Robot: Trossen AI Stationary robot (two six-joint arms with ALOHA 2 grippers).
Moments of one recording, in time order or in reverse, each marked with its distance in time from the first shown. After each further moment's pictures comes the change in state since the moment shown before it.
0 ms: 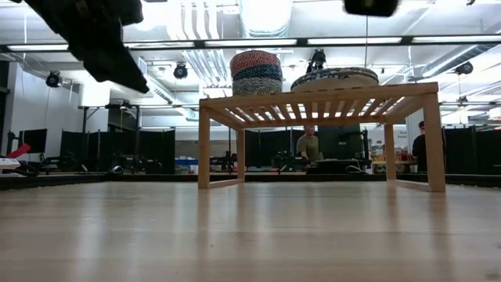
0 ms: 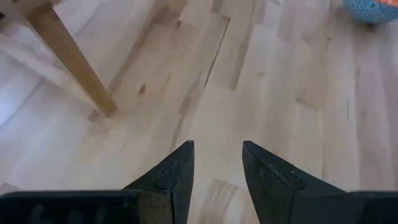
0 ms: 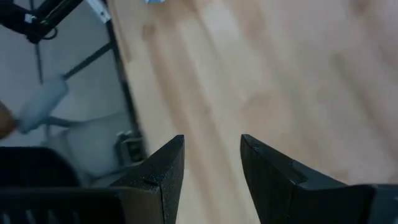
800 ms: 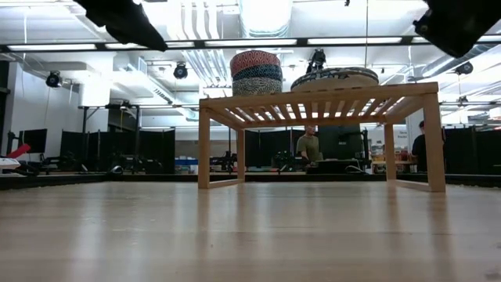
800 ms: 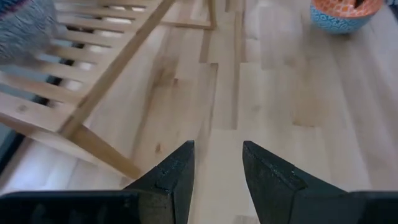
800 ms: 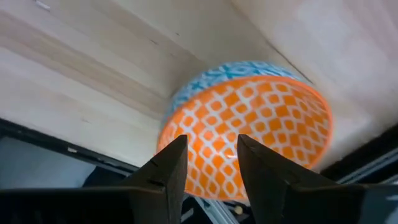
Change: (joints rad) left arm 0.001 0.007 0.151 -0.029 -0.039 0.315; right arm 0.195 0.285 0.000 -0.441 -0.350 0.661
